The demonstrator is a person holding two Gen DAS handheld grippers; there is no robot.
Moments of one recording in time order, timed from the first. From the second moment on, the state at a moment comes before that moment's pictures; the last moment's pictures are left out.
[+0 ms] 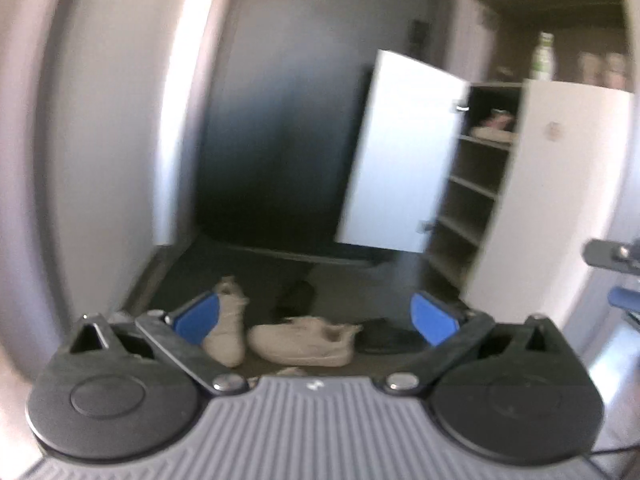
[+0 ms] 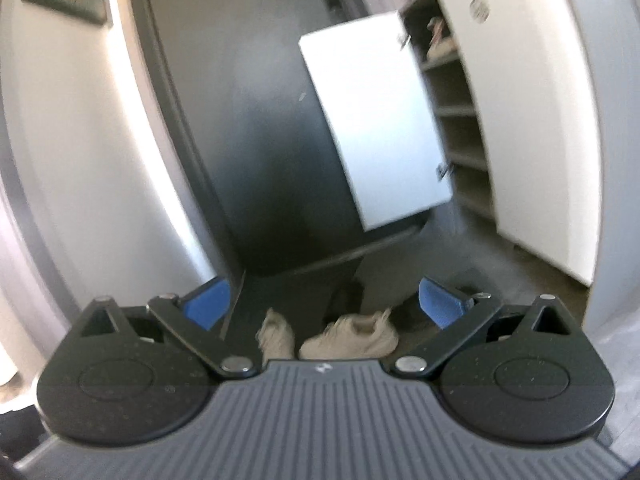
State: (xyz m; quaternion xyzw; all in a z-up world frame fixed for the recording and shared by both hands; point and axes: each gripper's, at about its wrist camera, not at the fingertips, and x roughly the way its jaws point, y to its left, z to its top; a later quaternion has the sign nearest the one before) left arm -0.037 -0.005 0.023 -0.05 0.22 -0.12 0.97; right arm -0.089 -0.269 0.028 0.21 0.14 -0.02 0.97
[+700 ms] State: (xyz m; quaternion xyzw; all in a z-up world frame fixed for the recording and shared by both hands) left arm 0.130 -0.138 -0.344 -0.04 0.57 -0.07 0.82; right arm -0.078 -0.316 0.008 0.23 0.15 0.00 0.96
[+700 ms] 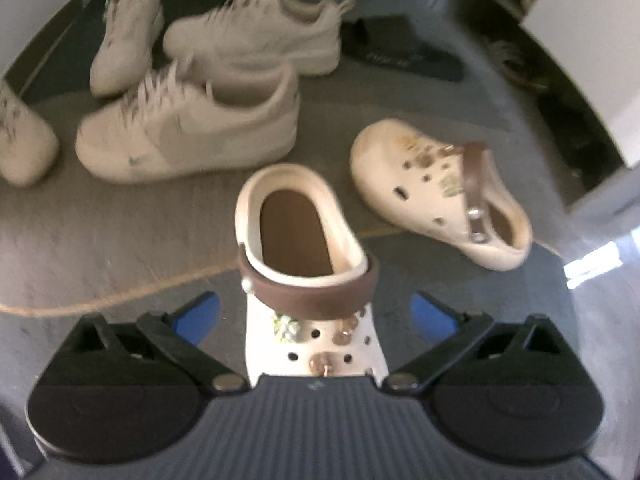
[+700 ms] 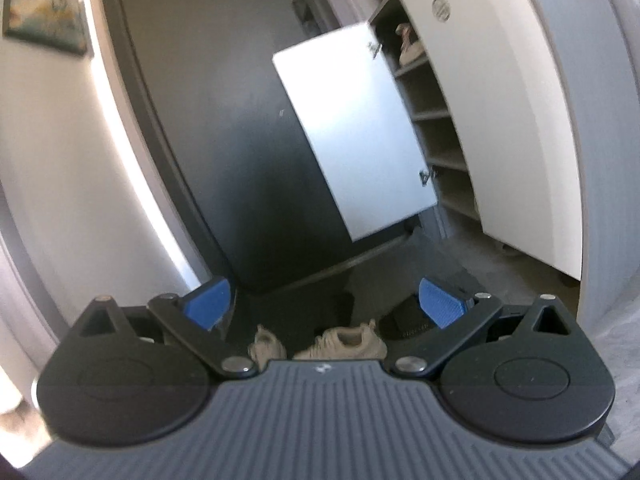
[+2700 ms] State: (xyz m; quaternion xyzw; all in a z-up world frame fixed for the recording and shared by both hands) left arm 0.110 -0.029 -0.110 0.00 0.51 -0.13 0.85; right arm -0.070 -0.264 -0.005 0.21 0.21 0.06 0.95
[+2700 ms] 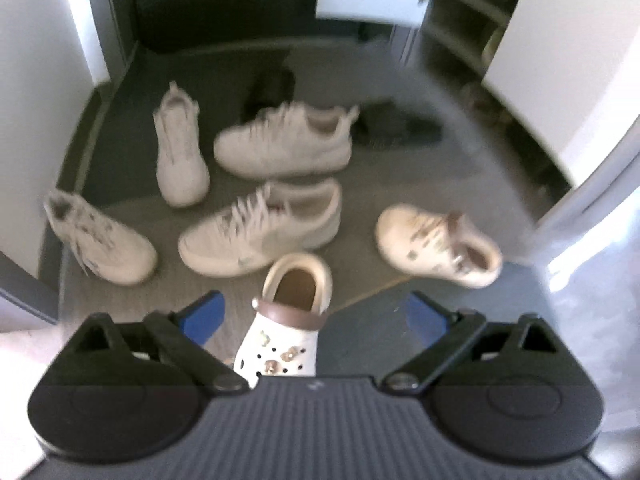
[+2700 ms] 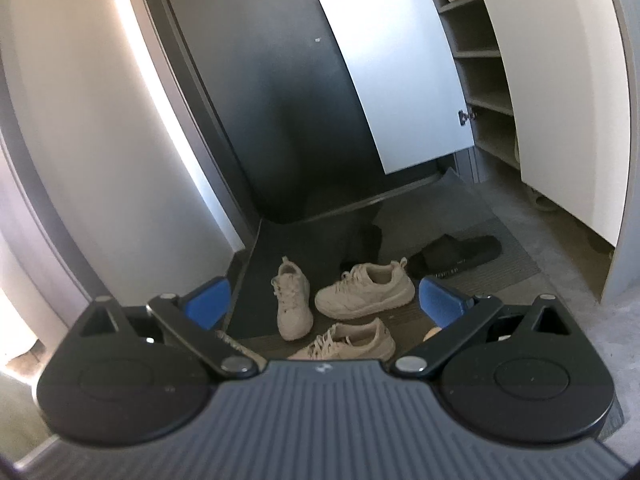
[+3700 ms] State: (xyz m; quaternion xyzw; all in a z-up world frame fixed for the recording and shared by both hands) left arm 0.020 0.058 0.078 -0.11 0.31 -0.09 0.94; right arm 0.085 -0.074 -0.202 -0.44 0.37 0.41 0.71
